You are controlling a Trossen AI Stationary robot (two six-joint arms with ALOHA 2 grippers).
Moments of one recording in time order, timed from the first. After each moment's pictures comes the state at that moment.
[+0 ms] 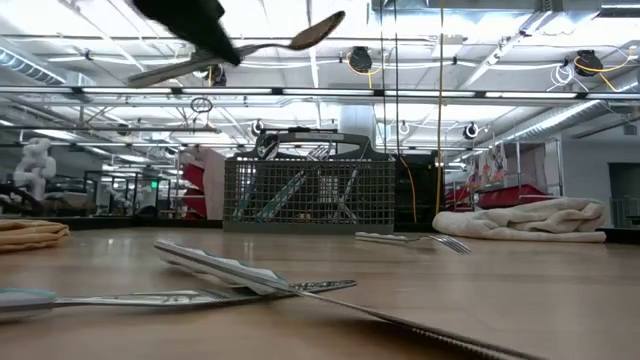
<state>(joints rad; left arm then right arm) -0.44 1.41 1.06 -0.53 -0.46 -0.20 0.30 1.62 2.10 -1.40 0.35 0.27</state>
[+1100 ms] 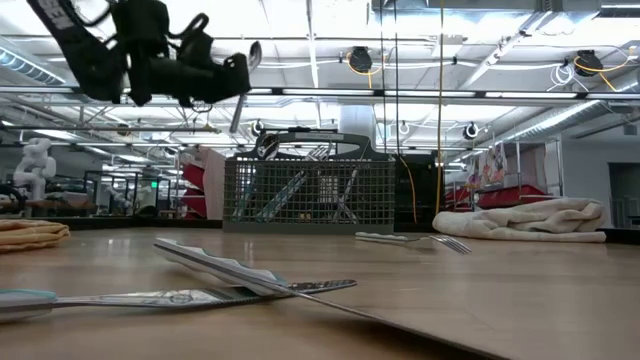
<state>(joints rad) 0.49 1.31 0.41 1.18 -0.38 0.13 0.29 1.61 2.10 -1.36 0.45 0.30</state>
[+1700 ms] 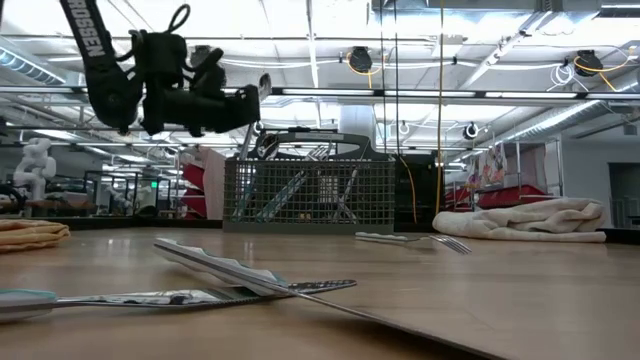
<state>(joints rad) 0.52 1.56 0.41 1.36 -0.37 0.04 0.28 1.61 2.10 -1.36 0.45 0.30</state>
